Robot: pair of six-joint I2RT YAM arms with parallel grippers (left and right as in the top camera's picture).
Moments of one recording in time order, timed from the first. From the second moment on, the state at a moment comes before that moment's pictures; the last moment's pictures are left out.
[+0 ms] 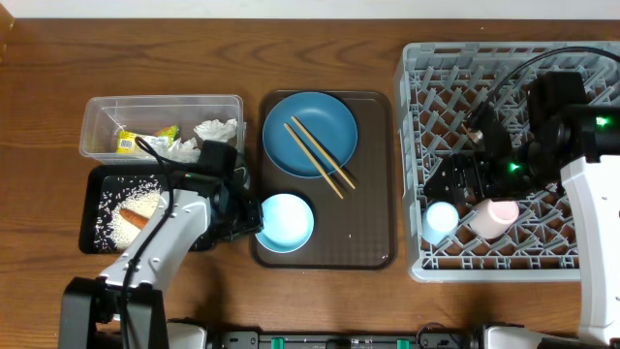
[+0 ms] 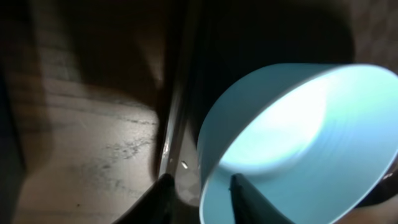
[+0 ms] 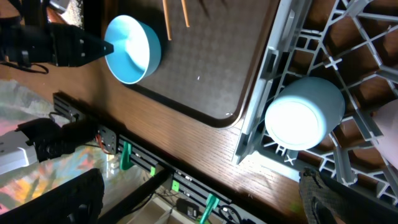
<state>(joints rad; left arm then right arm) -0.16 1.47 0.79 -0.80 0.31 -0.39 -0.01 1.46 1.53 -1.59 -0.55 -0.17</state>
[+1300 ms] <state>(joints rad) -0.30 1.28 1.14 -1.19 0.33 -0.44 0.33 1.46 1.53 -1.36 -0.47 0.02</state>
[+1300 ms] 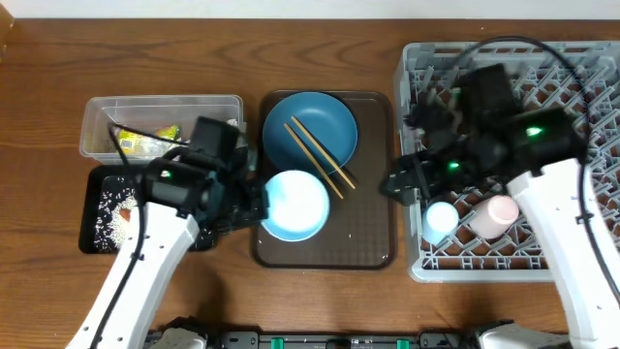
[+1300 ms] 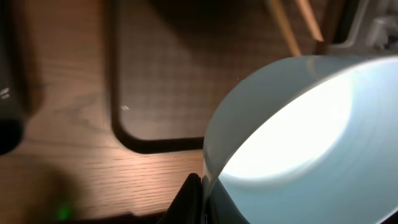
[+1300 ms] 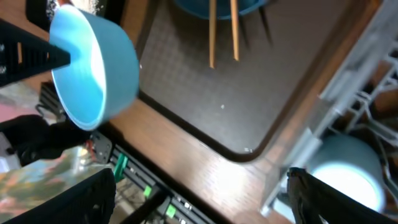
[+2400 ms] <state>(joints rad) -0.41 1.28 1.16 -0.96 0.68 -0.46 0.52 1.46 1.53 -1.32 -0.59 0.17</state>
